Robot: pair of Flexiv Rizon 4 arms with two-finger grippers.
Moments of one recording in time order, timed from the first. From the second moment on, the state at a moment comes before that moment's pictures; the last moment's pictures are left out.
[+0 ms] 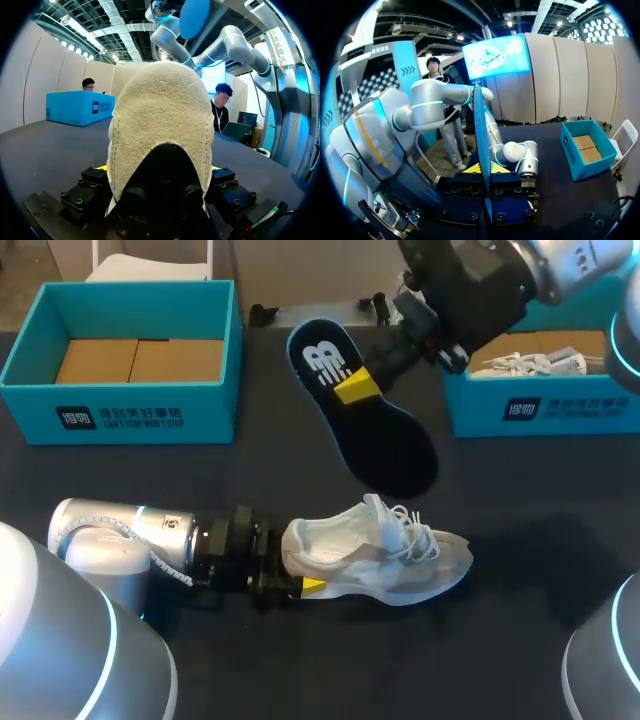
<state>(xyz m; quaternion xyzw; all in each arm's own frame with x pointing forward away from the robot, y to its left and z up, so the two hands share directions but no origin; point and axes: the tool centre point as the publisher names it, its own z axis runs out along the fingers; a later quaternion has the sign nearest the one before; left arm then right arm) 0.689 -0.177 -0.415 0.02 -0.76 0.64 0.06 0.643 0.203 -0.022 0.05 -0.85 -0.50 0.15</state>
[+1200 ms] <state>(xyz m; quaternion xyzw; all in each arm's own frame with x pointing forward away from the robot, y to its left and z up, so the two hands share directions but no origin) 0.689 -0.177 -0.415 0.02 -0.76 0.64 0.06 0.596 0.139 0.014 -0.08 -0.77 -0.61 0.15</state>
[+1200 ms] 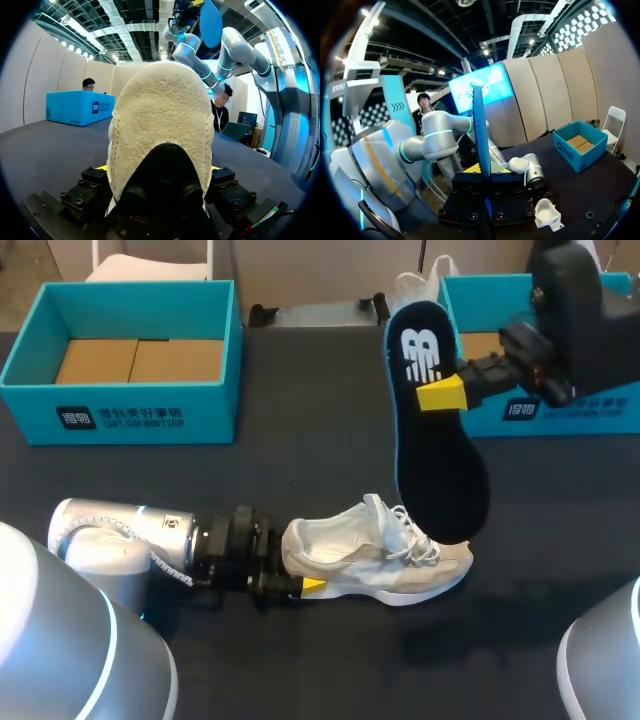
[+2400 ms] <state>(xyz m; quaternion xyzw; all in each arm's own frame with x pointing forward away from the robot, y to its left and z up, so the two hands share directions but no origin) 0.692 -0.166 -0.408 0.00 -0.77 0.64 0.04 0.582 0.126 0.010 -0.13 -0.74 -0.65 0.15</state>
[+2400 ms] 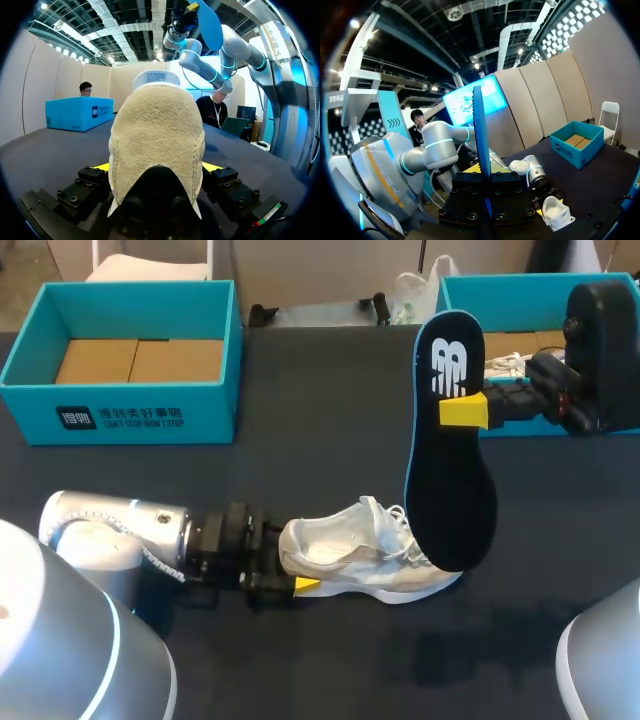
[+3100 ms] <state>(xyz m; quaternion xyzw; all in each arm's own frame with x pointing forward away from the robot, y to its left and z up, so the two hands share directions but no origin) 0.699 -0.120 -0.407 -0.01 -0.84 0.54 0.03 0.581 0.126 0.010 -0.13 -0.73 -0.65 0.15</state>
